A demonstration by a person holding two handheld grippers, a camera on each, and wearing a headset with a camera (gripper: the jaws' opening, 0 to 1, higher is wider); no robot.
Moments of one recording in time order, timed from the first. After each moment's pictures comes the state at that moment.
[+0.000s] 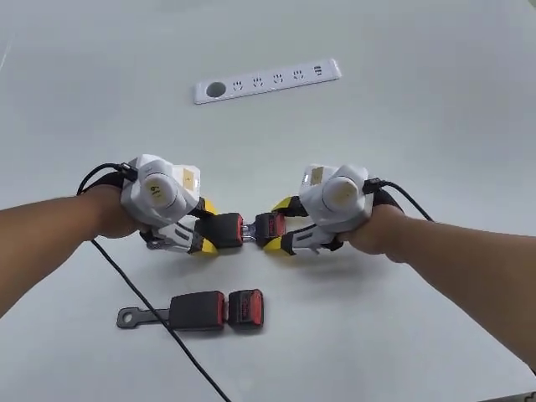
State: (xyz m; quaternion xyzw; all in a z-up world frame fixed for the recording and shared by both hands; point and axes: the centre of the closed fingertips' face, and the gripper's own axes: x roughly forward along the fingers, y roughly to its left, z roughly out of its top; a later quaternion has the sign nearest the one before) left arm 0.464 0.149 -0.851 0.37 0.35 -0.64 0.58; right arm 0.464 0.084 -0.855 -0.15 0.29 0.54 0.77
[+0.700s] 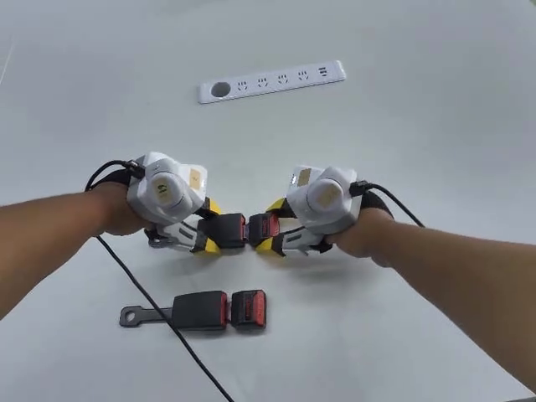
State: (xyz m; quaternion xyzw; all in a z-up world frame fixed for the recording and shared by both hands) left arm 0.462 0.150 -0.851 0.38 0.34 -0.64 0.57; right arm 0.465 0.101 -0.854 -0.16 0.30 0.53 0.78
